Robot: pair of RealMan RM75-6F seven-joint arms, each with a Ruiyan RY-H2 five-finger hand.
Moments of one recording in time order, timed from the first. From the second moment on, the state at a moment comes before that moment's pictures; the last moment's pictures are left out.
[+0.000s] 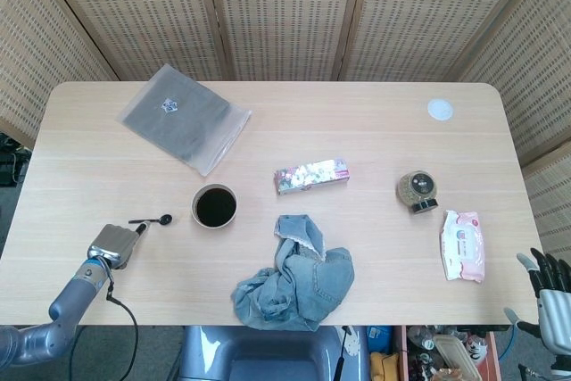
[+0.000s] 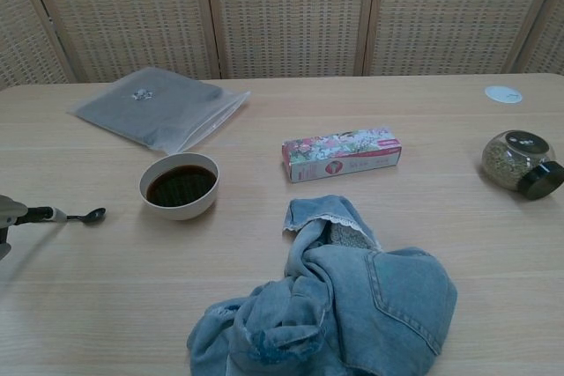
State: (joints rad) left arm -0.73 -1.36 0.17 -1.52 0.68 0.84 0.71; right arm -0.08 -1.30 0.02 -1.24 -1.50 1.54 0.14
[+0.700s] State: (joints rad) left arm -0.63 -1.37 0.10 -1.45 0.92 1.02 0.47; right arm -0.08 -1.30 0.02 -1.26 -1.51 1.54 0.13
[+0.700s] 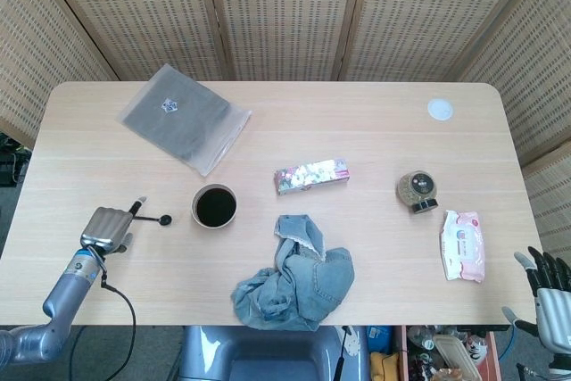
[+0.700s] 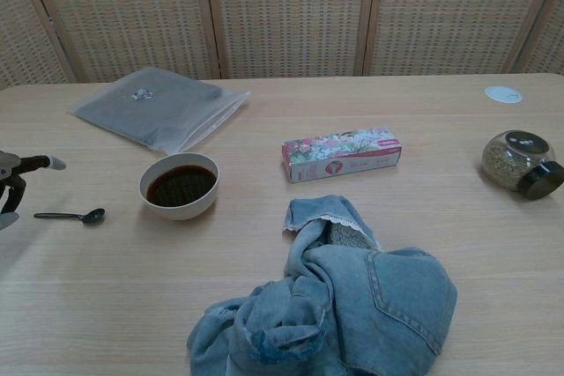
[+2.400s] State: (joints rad) left arm -0.49 -1.70 -0.06 -0.84 1.21 0.99 0.11; right arm -0.08 -1.30 0.02 -1.26 -1.50 1.54 0.13
